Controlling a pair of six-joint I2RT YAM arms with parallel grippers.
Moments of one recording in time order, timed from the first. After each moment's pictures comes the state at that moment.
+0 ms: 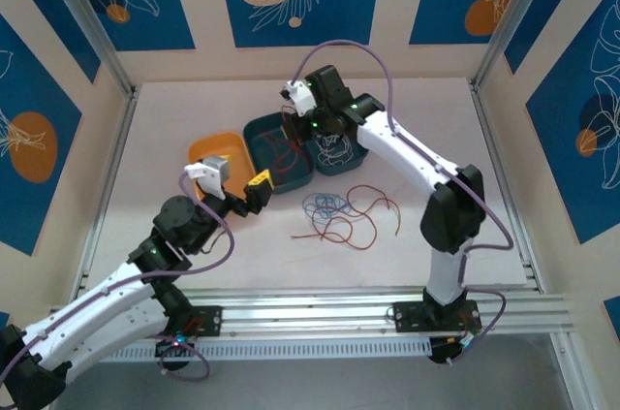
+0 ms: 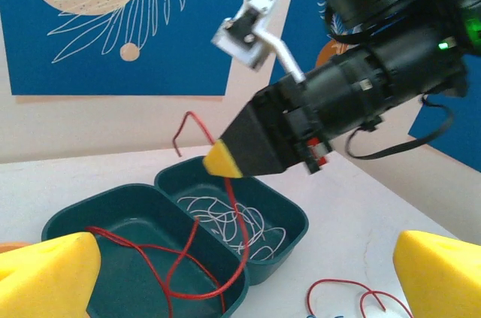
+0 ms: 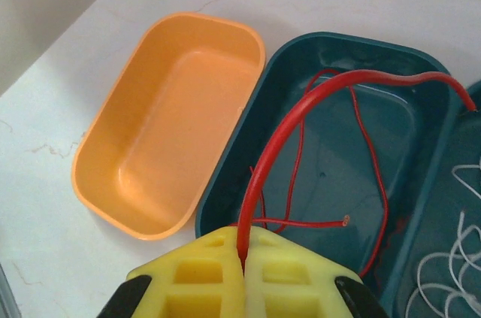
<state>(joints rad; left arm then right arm) -0.78 0.67 0.52 0.18 -0.24 -0.22 0.63 1.90 1.82 -0.71 -0.32 0.05</state>
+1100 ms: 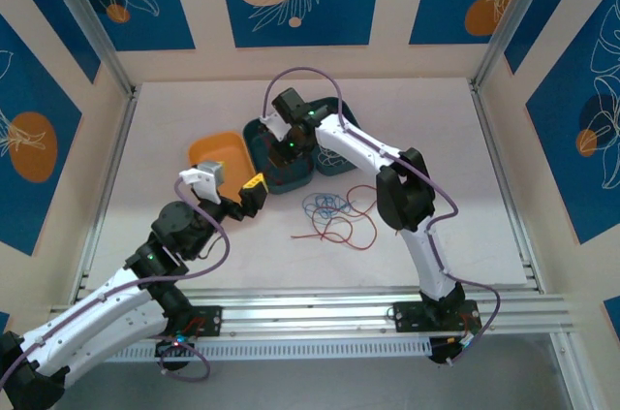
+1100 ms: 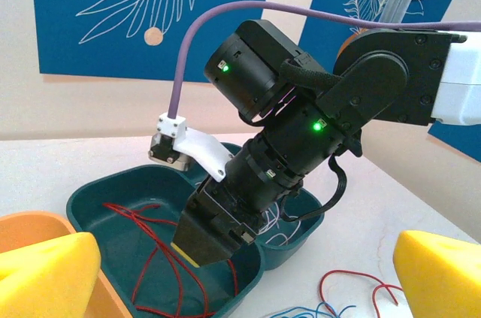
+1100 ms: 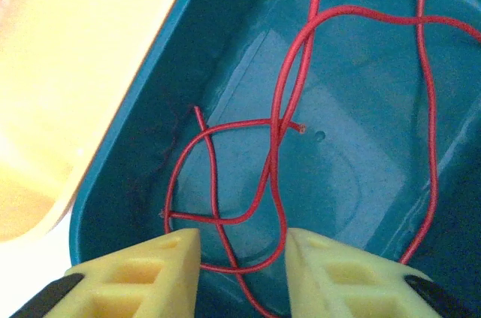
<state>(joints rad) -0.78 0.61 0.48 0.13 -0.29 -0.26 0.69 2.23 2.02 -0.89 -0.17 -0.09</state>
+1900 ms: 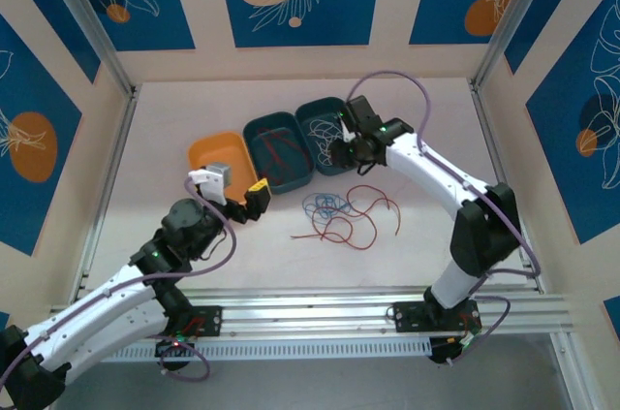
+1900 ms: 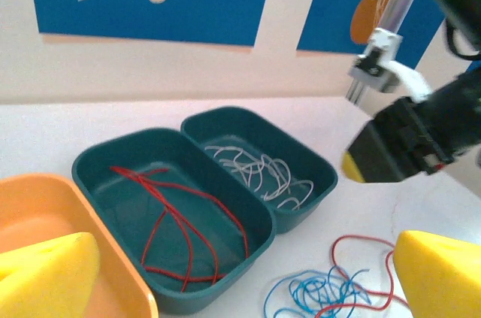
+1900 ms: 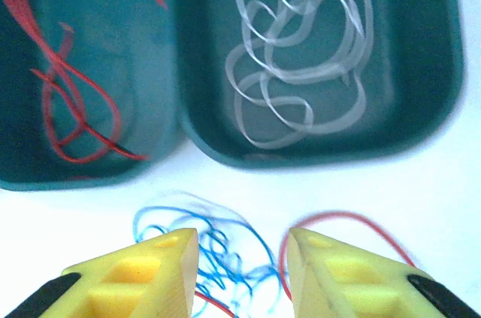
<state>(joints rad) -0.78 0.66 0.47 0.07 -0.29 -0.28 0.53 1.62 1.36 -0.80 0.03 0.34</state>
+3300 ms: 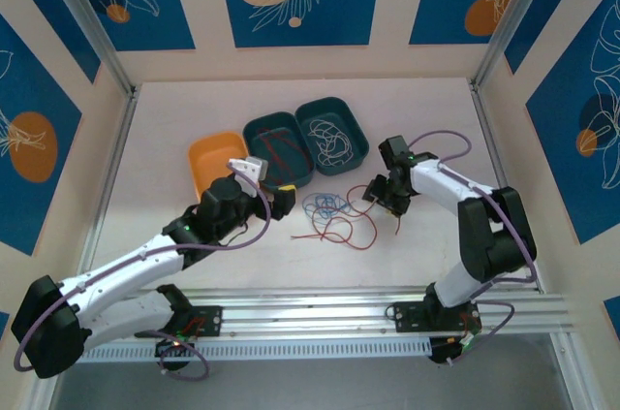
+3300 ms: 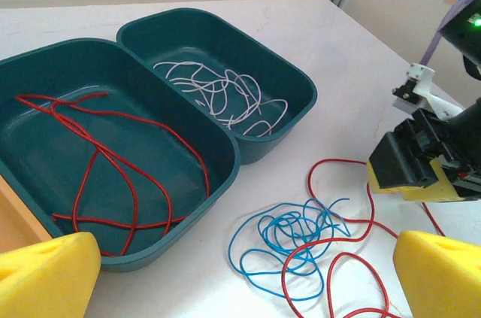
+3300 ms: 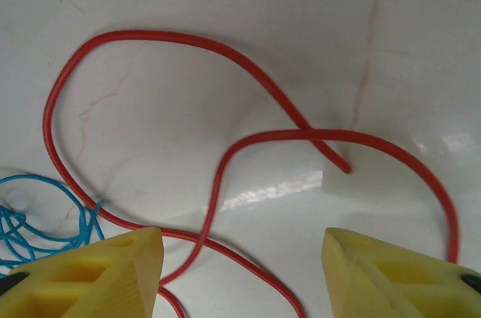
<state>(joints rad) -0.78 0.99 0.58 0.06 -0.13 -0.32 0.32 1.59 0.95 -0.73 -0.12 0.78</state>
